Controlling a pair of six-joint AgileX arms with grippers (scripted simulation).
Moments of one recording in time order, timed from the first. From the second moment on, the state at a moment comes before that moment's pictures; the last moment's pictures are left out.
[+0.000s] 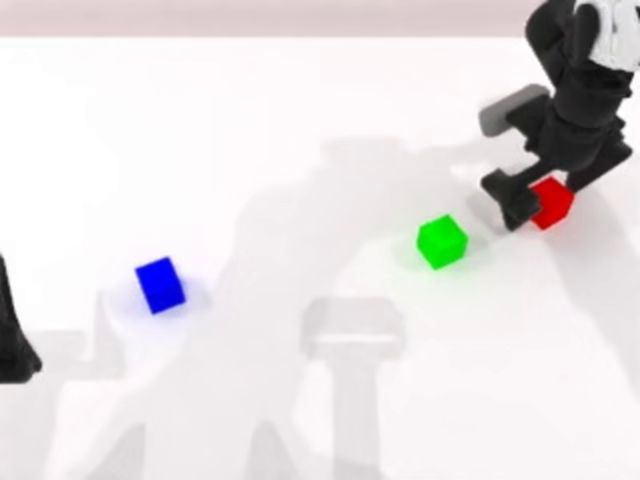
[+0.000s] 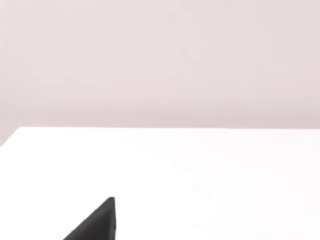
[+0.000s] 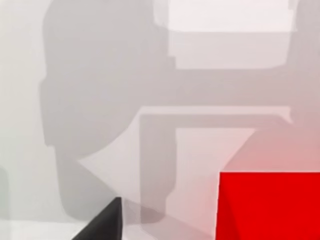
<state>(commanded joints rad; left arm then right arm) 0.00 0.00 0.00 0.00 0.00 0.00 0.19 2.45 1.92 -1.04 0.01 -0.39</state>
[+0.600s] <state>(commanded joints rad) 0.00 0.00 0.00 0.00 0.00 0.00 0.19 2.45 1.92 -1.04 0.01 -0.39</state>
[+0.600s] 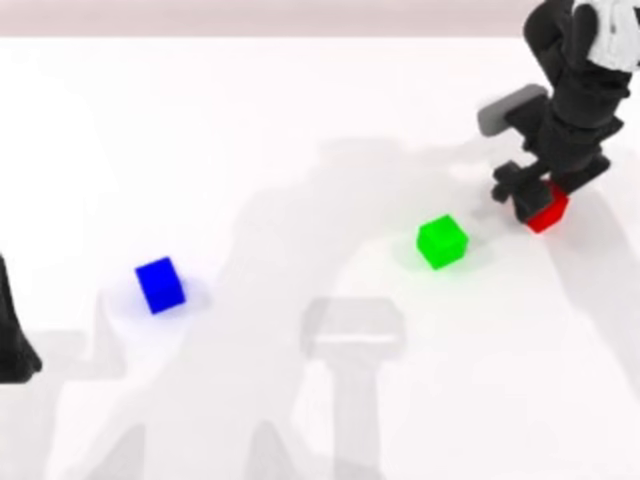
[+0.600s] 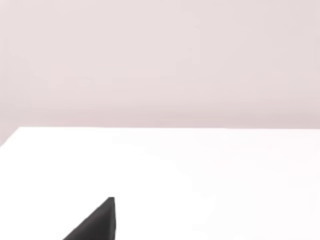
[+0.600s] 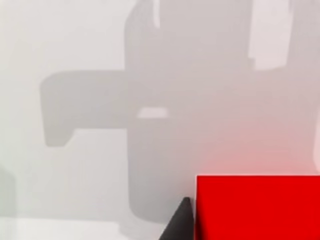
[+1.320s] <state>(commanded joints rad) 0.00 0.00 0.00 0.00 0.00 0.00 0.19 2.41 1.95 -1.07 -0.01 -0.39</state>
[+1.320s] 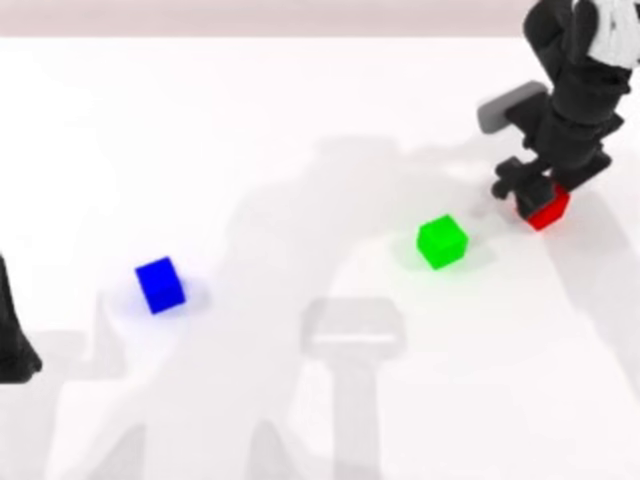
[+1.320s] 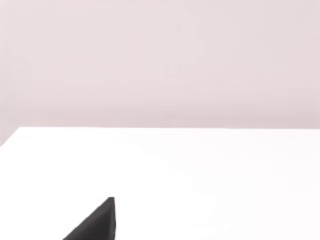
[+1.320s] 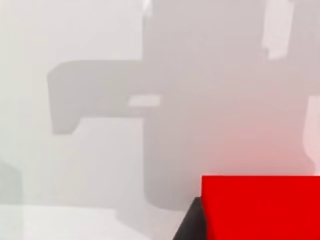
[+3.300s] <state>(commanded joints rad) 0.00 0.00 0.00 0.00 0.00 0.00 0.88 2.67 2.76 -1.64 0.03 0.89</state>
